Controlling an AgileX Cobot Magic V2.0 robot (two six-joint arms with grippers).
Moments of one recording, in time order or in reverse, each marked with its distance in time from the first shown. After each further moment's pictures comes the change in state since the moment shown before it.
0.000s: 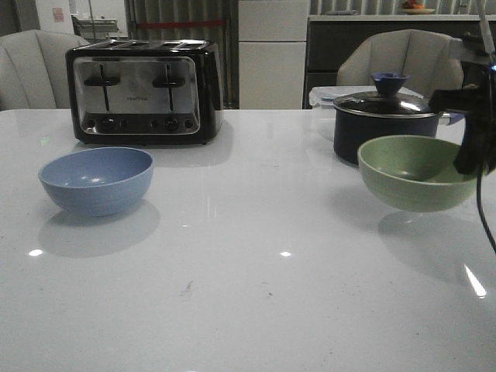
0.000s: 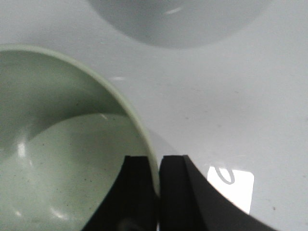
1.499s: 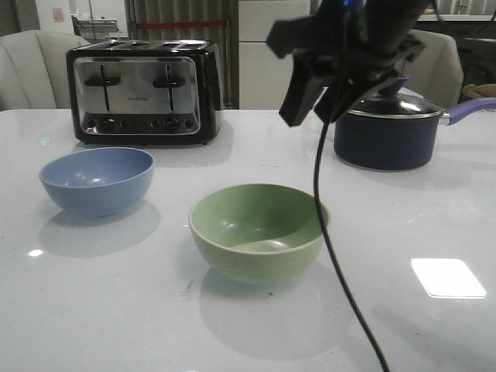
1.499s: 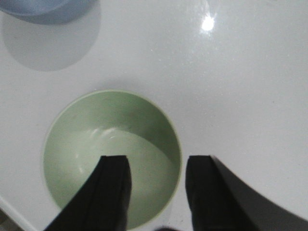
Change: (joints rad) left arm 0.000 0.000 0.000 0.000 0.000 0.000; right arm 0.471 -0.252 0.078 0.019 -0.059 -0.093
